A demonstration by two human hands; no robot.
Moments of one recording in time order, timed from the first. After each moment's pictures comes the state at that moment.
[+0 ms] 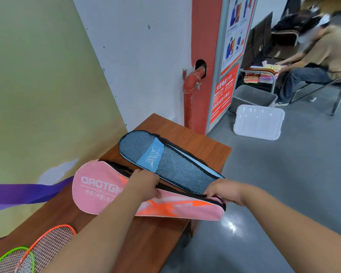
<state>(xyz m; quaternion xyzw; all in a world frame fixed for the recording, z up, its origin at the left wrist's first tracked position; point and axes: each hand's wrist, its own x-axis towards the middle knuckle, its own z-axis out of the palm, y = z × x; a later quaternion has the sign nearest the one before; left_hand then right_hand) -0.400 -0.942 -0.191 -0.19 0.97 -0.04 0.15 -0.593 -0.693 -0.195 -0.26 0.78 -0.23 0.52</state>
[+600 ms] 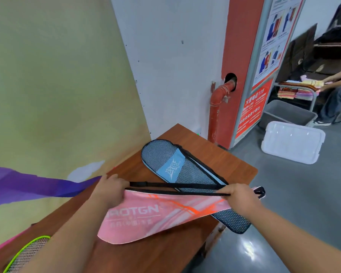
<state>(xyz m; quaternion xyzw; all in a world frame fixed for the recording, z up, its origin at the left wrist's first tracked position) -0.284 -1.046 -0.160 -0.32 0.92 -0.10 0.18 -0.629 -0.736 -0.233 -0.45 0.86 -0.18 0.17</state>
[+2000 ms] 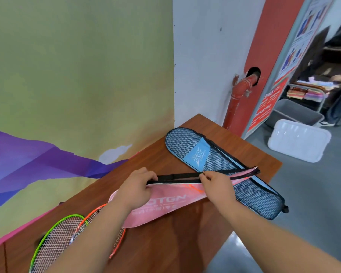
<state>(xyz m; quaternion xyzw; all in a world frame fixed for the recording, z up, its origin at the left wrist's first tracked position) -0.179 -1.048 -0.163 -0.31 0.92 0.23 -0.04 -0.420 -0.870 -0.202 -0.34 0.89 -0.29 0.11</state>
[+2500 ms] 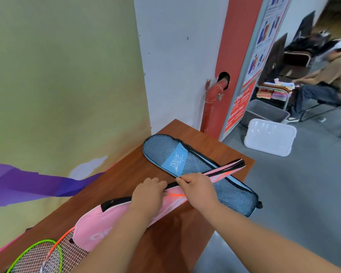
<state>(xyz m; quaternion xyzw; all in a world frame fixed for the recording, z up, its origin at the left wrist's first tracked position) -0.289 -0.979 -0.176 -0.25 0.97 0.04 -0.01 -0.438 -0.849 -0.180 -0.42 0.84 -0.33 0.09</state>
